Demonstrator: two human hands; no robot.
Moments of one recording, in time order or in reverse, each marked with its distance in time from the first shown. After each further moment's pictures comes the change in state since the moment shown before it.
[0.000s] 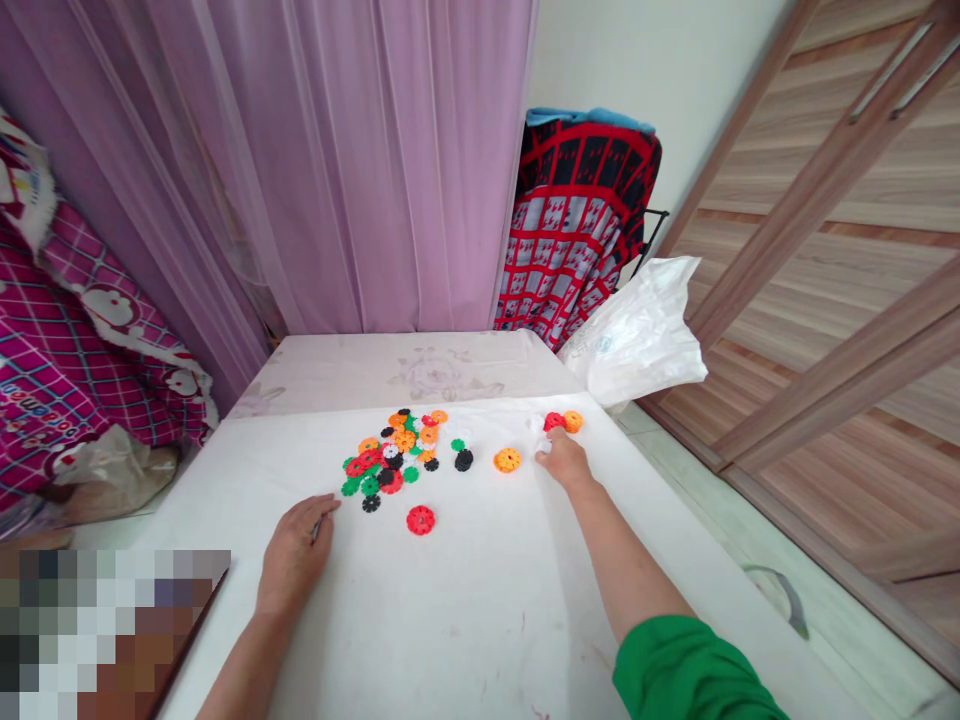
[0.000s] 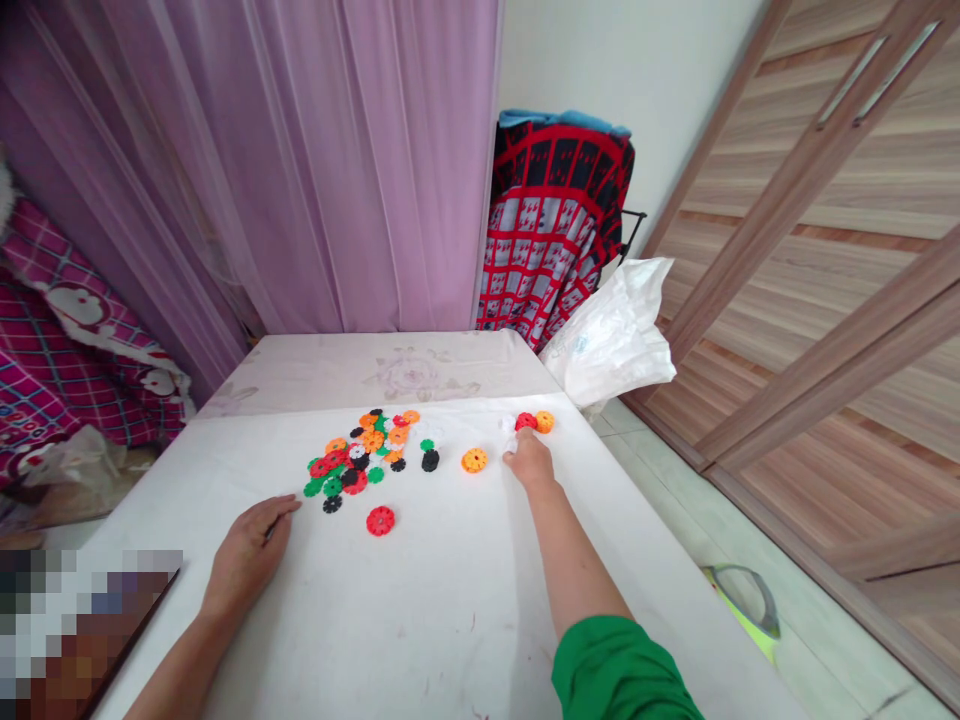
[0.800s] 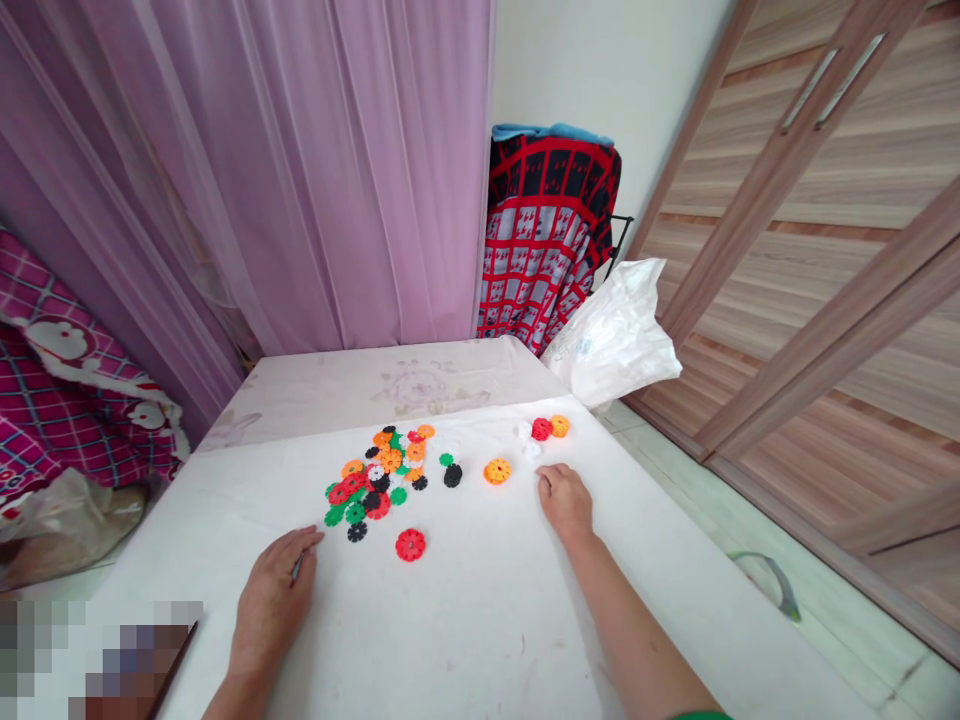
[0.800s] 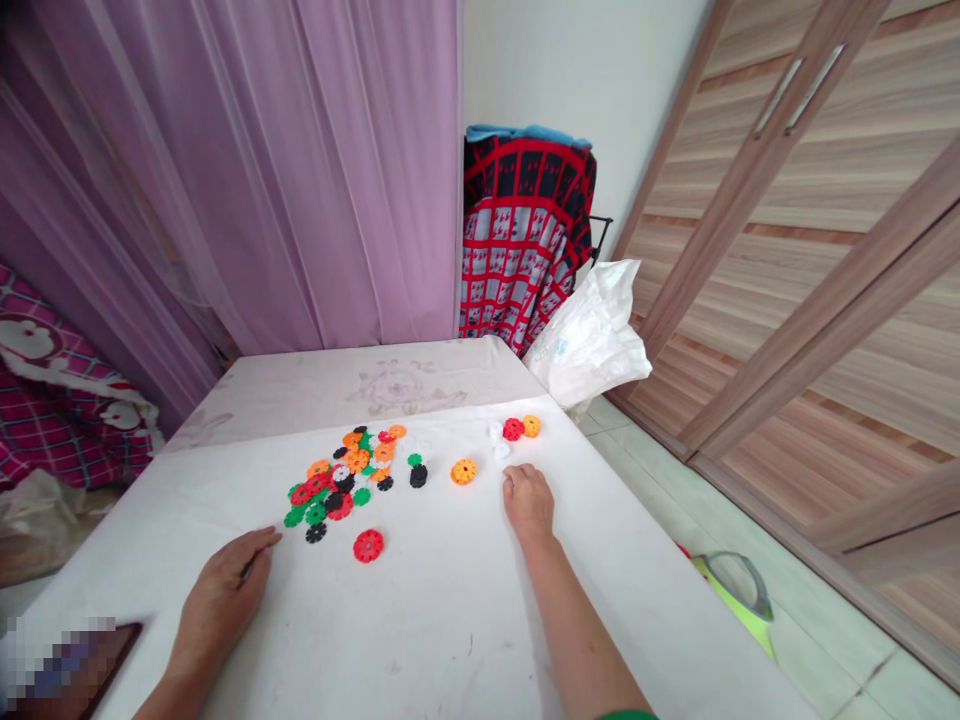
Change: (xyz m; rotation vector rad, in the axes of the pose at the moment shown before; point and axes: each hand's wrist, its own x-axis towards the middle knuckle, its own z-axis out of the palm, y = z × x) left_hand 0.000 -0.013 0.004 0.006 0.004 0.012; right_hand -0.056 0.020 0.030 0.008 0.226 -0.086
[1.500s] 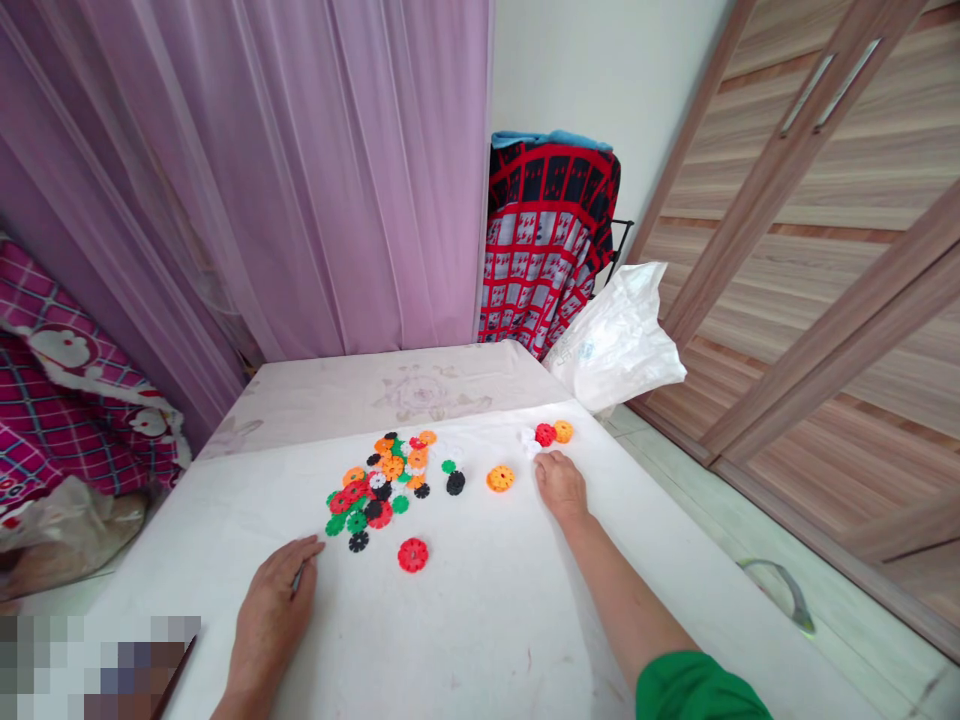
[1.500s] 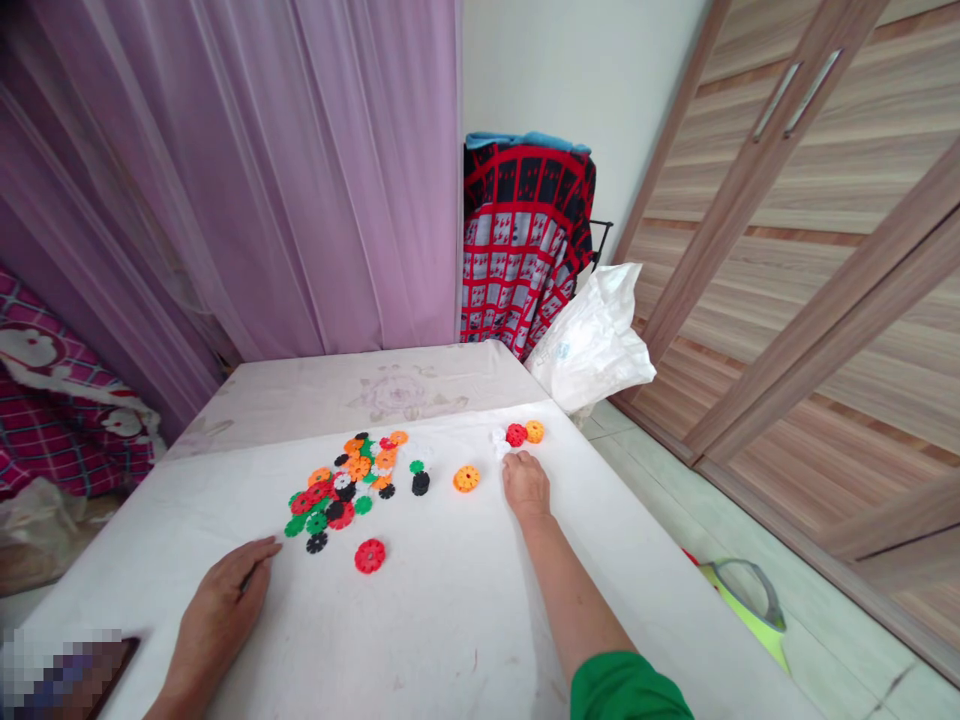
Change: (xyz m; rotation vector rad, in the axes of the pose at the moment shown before) left_hand 0.000 -0.002 0.001 0.010 0.001 0.014; right_hand 0.037 -0.007 0.000 -0.113 -0.034 -0.038
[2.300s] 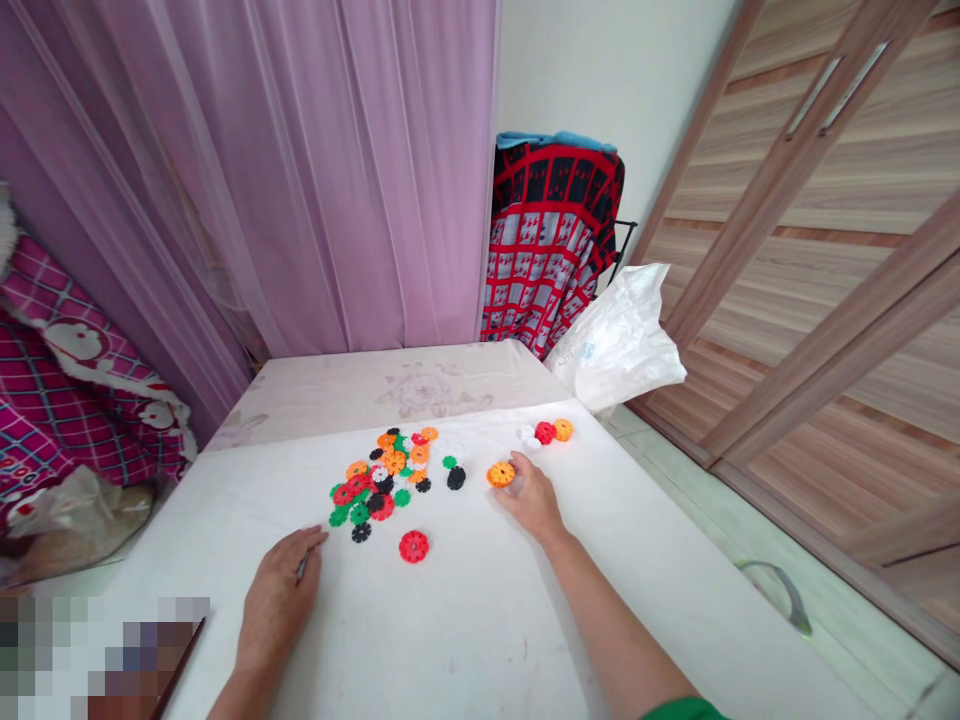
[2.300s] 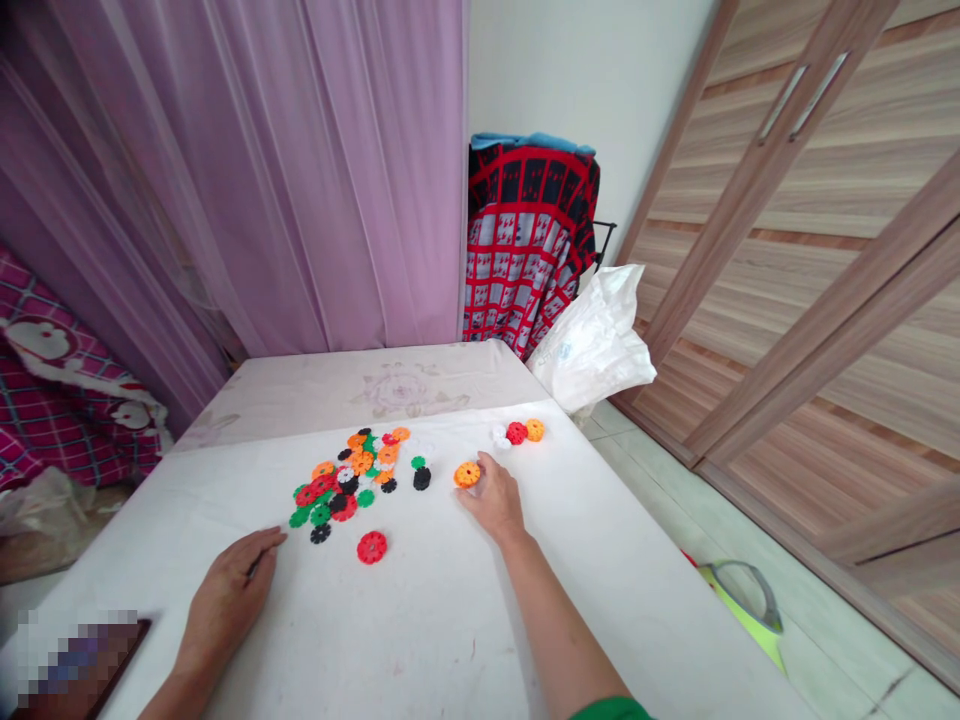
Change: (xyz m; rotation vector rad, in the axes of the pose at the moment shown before) left_hand 0.002 0.008 -0.003 -0.005 0.002 -0.018; right_hand -0.033 -0.041 0.013 0.529 0.005 -0.070
